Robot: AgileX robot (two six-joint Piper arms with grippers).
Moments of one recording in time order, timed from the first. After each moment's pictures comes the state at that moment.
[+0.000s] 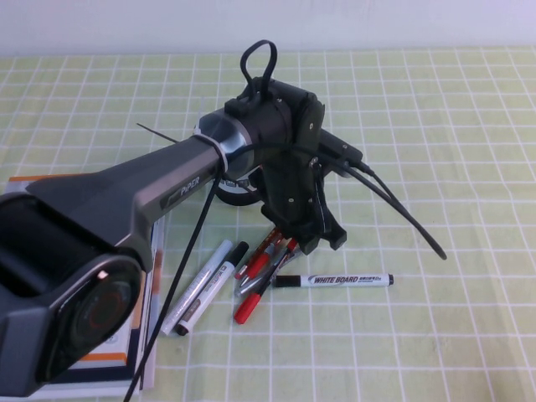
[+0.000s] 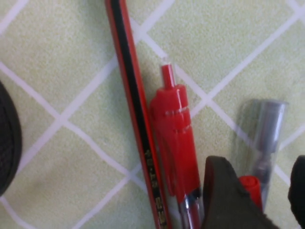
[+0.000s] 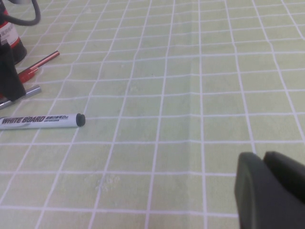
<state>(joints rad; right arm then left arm) 0.12 -0.02 0.03 0.14 0.38 0.03 -0.71 2.27 -1.94 -0.03 1.16 0.24</state>
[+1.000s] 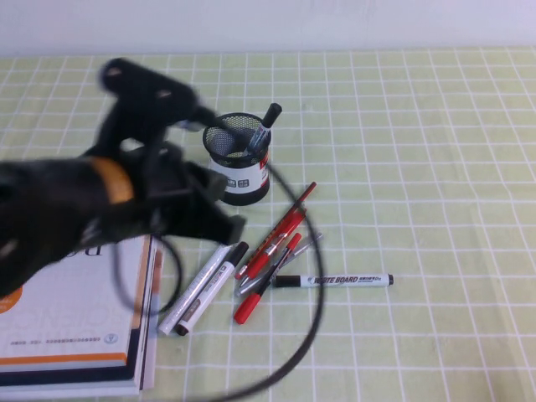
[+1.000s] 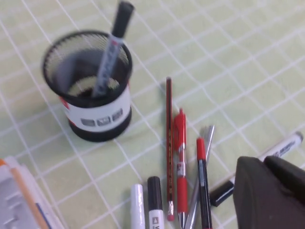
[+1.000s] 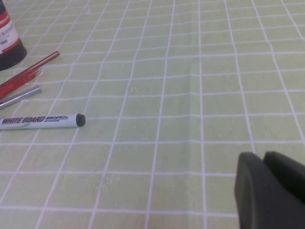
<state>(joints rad) 0.12 -0.02 0.03 0.14 0.38 0.03 -0.67 1.26 -0.97 -0.02 0.45 0.05</state>
